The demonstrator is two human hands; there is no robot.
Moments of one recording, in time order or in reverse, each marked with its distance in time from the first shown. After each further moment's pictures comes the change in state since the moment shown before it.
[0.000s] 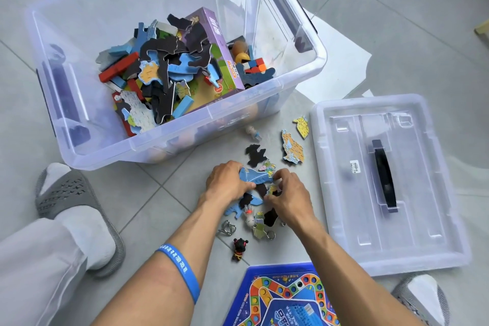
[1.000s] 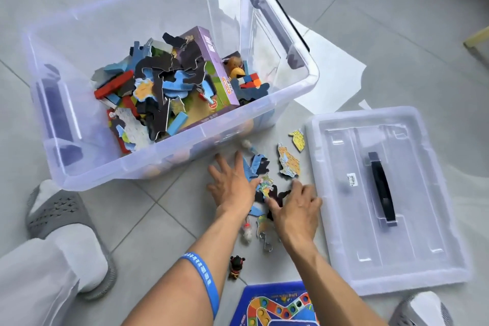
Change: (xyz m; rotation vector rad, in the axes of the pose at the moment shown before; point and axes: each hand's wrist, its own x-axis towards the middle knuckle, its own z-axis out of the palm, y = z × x) left_hand 0.001 0.039 0.010 0.163 0.256 -0.115; right_hand -0.006 -0.005 0.002 -0.192 0.255 0.203
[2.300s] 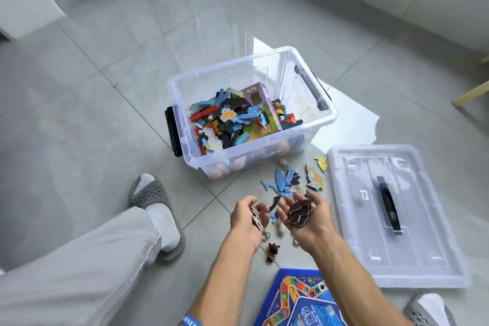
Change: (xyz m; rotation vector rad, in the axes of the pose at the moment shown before) left_hand -0.145 -0.074 -0.103 -1.987 -0.336 -0.625; right_hand -0.126 -0.067 -0.108 1.787 -0.649 0.508
